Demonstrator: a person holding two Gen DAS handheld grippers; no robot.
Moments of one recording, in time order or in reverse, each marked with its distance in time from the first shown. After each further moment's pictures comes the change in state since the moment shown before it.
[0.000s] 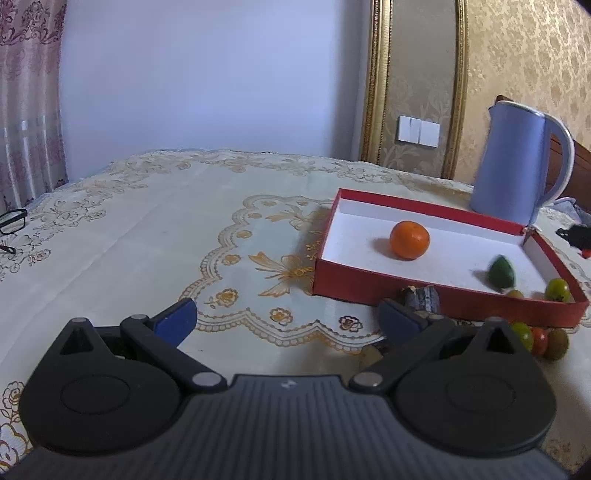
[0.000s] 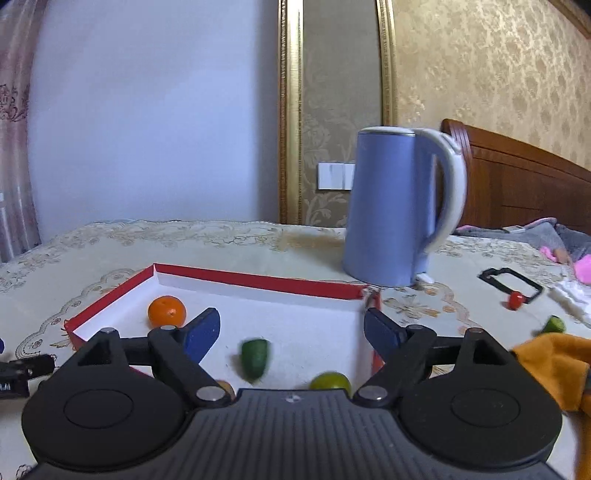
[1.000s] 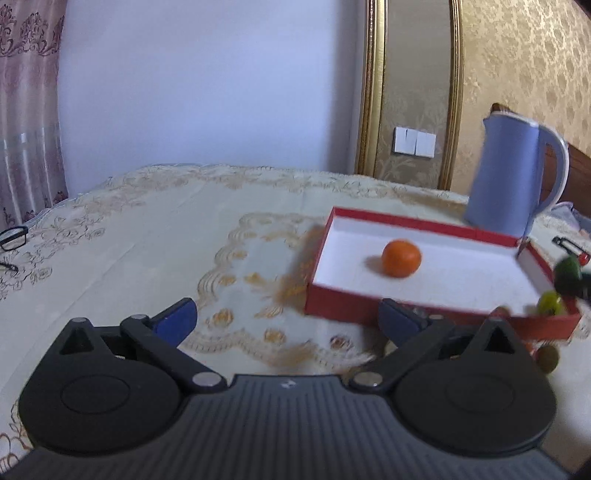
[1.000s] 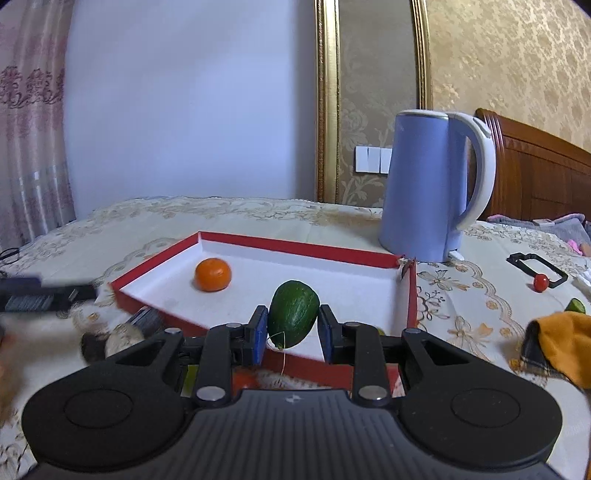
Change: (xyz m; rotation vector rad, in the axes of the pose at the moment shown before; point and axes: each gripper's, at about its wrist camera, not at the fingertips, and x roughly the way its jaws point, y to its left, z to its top) left arm -0.004 -0.007 0.010 0.021 -0.039 0.021; right arm -0.011 0.012 -0.018 -0.035 0.049 0.120
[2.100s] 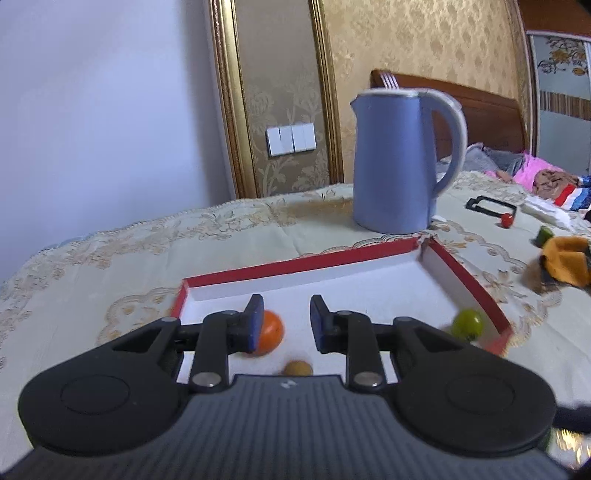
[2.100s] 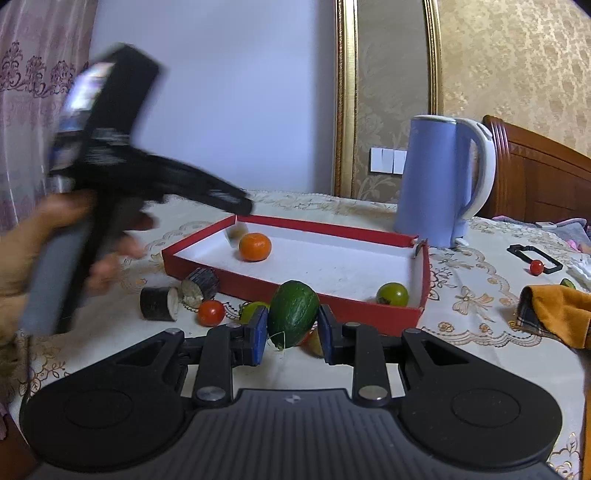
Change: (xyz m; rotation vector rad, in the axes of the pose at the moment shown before) left arm 0.042 -0.124 0.068 0.313 0.005 -0.270; right arm -0.059 0.035 -0.039 -0.035 -0.012 0.025
